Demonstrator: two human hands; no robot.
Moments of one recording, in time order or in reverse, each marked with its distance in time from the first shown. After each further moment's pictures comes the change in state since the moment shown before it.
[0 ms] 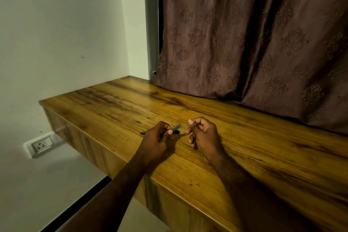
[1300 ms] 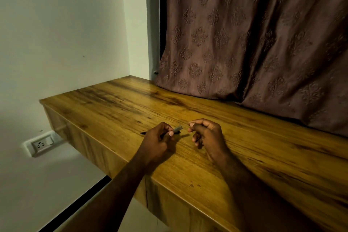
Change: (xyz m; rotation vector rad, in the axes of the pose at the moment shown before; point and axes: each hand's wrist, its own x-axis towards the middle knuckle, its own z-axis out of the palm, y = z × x) left_hand 0.001 -0.002 -0.002 -0.060 -0.038 -0.070; right_hand 0.005 -0.001 -0.010 0.054 -0.002 0.058
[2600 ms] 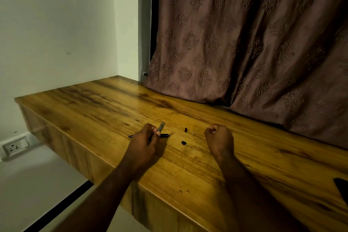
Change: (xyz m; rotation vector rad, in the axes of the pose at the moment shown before) left_hand 0.001 -0.004 0.000 0.112 0.106 0.044; right_hand 0.032 0.014 -0.059 -0.934 0.481 -0.059
